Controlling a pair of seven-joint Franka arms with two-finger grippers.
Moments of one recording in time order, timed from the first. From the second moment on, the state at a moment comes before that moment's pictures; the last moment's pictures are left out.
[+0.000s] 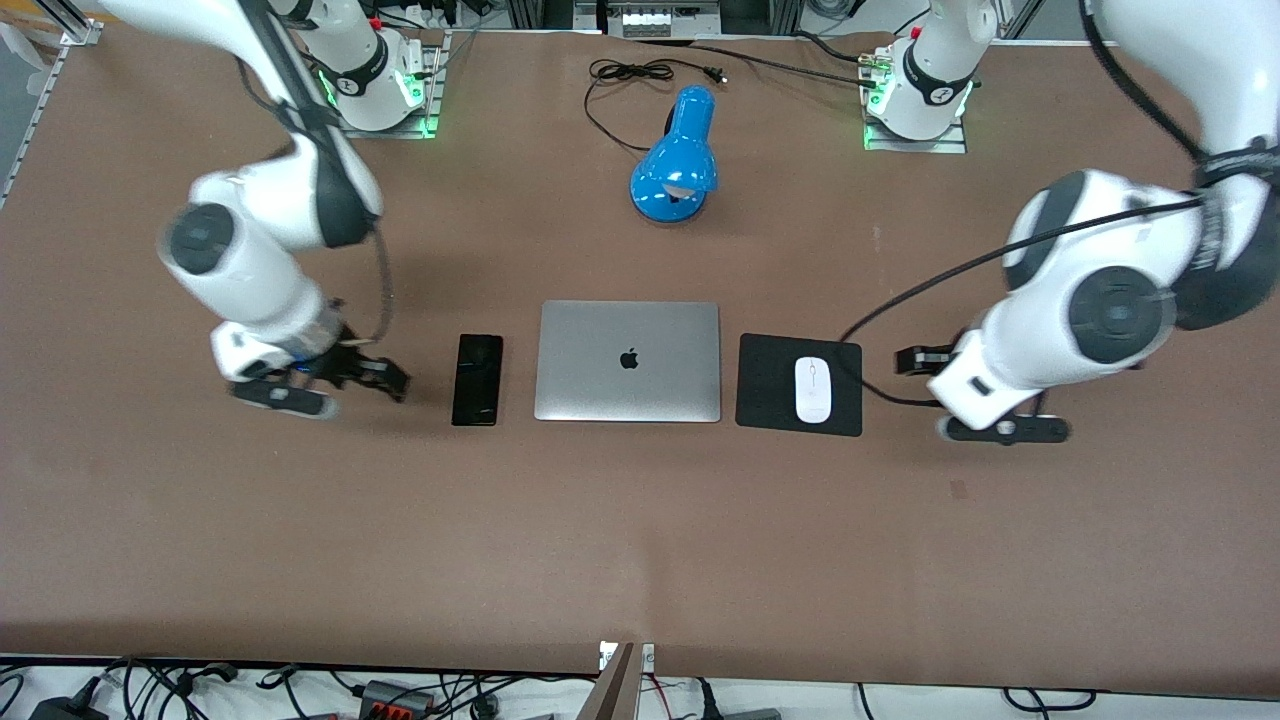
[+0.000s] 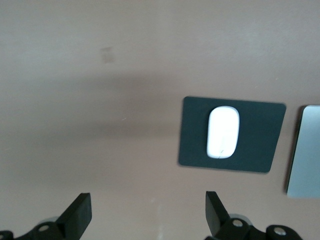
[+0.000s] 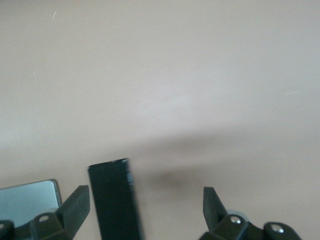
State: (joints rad) left arm 0.16 0.49 -0.48 -1.34 0.23 1.54 -0.30; right arm 0.09 0.24 0.10 -1.91 -0.02 2.30 0.45
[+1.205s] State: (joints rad) left arm 0.06 0.04 -0.02 -1.56 -0.02 1.55 0.06; right arm -0.06 0.13 -0.03 -1.48 -0.02 1.57 0.03
